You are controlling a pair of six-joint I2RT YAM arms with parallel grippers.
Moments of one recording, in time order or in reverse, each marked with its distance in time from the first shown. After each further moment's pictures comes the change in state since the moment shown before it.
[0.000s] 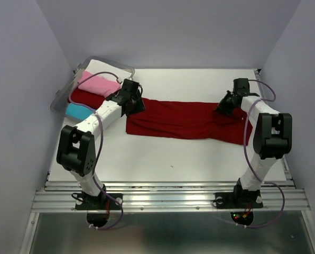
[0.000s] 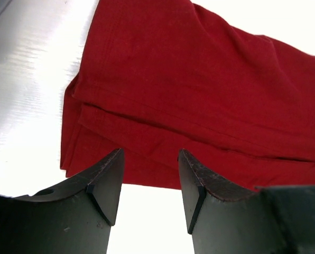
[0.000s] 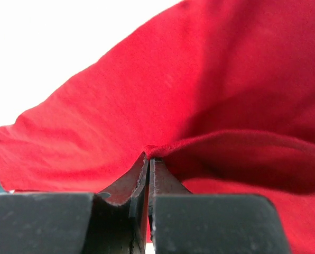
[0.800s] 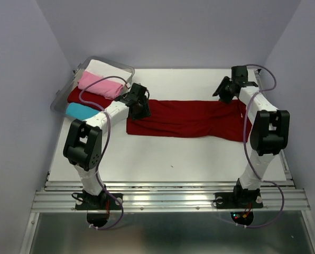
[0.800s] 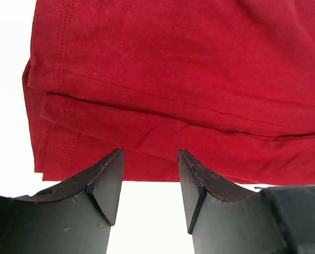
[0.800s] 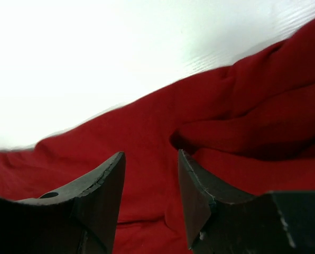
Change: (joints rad) left arm -0.052 0.088 0.000 0.001 0.037 0.005; right arm 0.050 0.148 0.284 -0.057 0.102 -0.064
